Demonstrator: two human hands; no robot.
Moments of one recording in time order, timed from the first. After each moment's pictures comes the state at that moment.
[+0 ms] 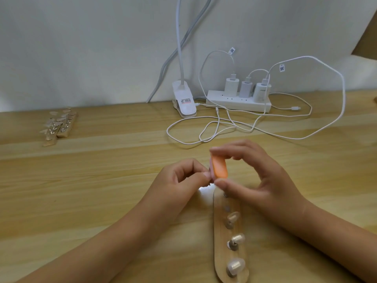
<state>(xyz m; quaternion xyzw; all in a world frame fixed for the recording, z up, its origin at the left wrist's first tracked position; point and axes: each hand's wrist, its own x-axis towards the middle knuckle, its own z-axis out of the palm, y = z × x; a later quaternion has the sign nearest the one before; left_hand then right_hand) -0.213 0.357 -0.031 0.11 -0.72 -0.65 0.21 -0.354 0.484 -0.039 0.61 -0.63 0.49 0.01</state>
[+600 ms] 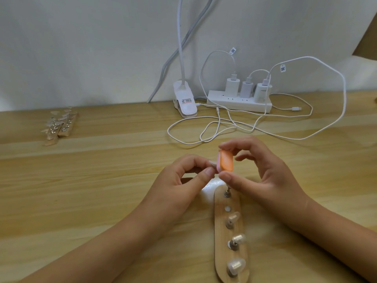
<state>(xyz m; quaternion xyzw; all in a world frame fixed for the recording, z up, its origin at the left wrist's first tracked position) -0.213 0.356 -0.038 0.11 -0.73 -0.63 0.23 -0.357 0.485 -0.040 0.57 -0.63 0.53 -0.04</state>
